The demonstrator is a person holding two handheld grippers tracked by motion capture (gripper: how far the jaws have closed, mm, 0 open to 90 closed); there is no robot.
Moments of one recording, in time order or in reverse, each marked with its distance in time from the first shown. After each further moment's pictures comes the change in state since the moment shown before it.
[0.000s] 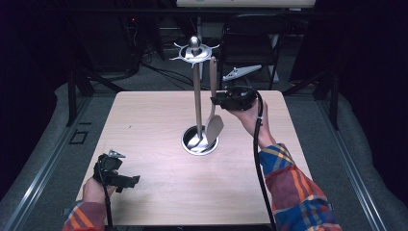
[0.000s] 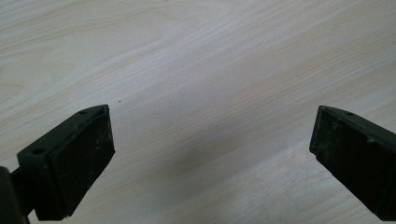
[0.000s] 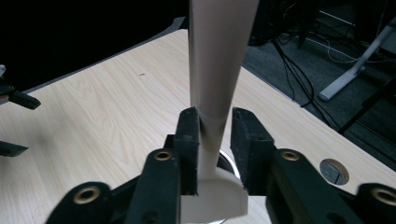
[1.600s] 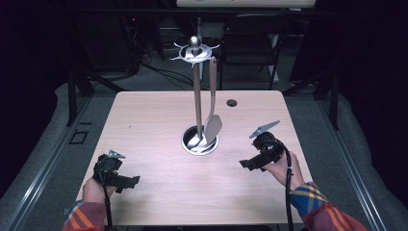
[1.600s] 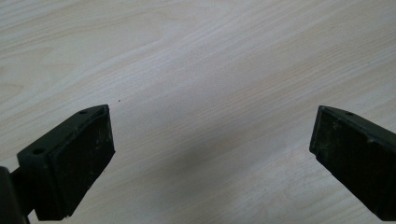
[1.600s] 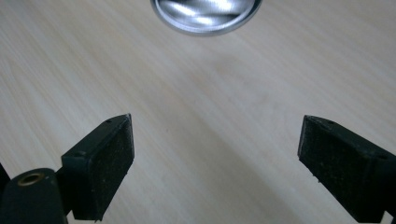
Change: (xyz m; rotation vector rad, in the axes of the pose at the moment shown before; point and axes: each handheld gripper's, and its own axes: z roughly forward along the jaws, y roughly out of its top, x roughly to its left) left arm -0.001 -0.001 -0.002 -0.005 0.000 -0.001; right arm 0.009 -0.162 -0.025 0.399 0.008 0.075
